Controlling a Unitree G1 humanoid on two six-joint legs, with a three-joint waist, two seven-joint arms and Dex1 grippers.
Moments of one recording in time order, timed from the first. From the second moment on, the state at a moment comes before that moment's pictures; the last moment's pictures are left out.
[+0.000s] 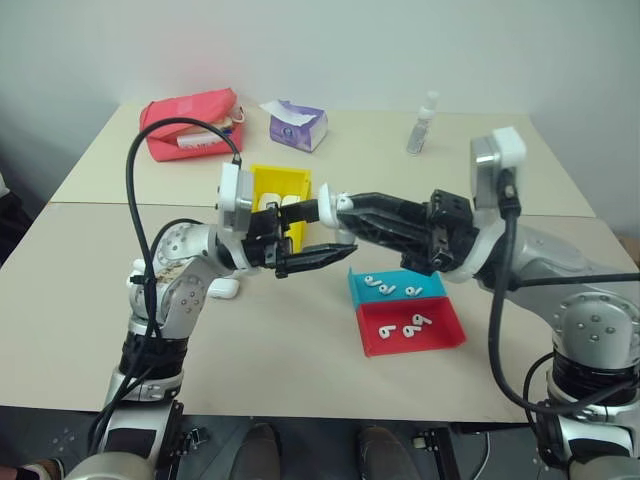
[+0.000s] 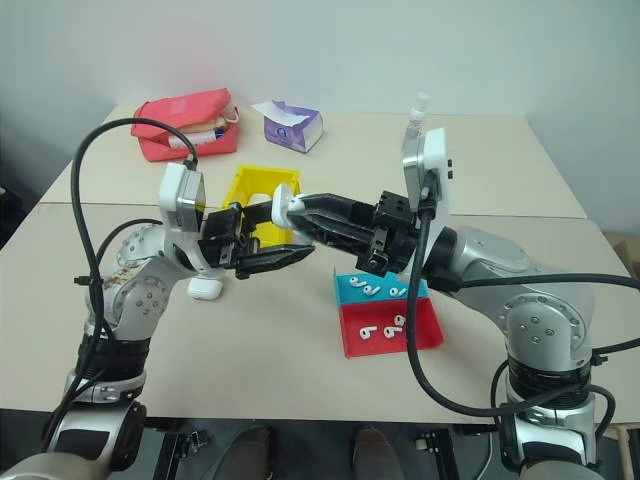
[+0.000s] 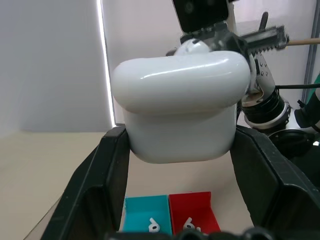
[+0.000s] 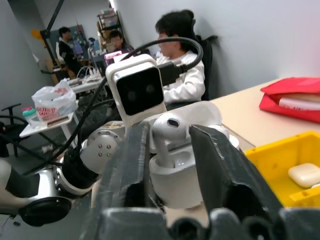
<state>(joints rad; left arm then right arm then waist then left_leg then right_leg) -0.62 0.42 0.00 -0.15 -0.69 0.38 -1.15 -0.59 -0.57 -0.12 -0.55 1.21 0.87 0.50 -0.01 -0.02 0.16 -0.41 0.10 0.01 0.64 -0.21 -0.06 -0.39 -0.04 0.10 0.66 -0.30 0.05</state>
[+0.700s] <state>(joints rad) -0.62 0.41 0.00 -0.13 -0.68 0.36 -1.17 -0.56 -0.61 -0.14 -0.56 1.22 0.86 0.55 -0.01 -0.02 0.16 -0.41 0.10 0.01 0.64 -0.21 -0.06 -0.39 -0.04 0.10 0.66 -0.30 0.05</state>
